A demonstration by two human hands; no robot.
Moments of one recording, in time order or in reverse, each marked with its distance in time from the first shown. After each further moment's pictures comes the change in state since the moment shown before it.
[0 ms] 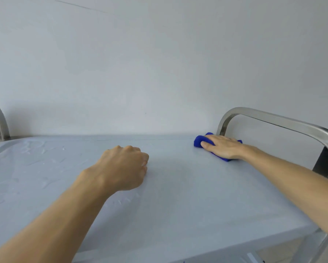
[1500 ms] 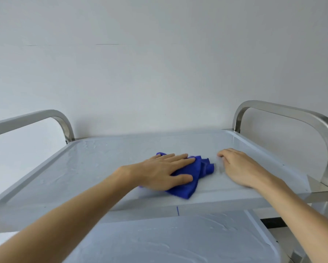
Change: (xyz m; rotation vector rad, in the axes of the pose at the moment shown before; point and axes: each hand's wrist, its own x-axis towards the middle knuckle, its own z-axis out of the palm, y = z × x) left_hand -0.048 0.048 -0.012 -0.214 -0.293 0.237; right_hand -0.147 -0.038 0.032 0.207 0.200 -0.109
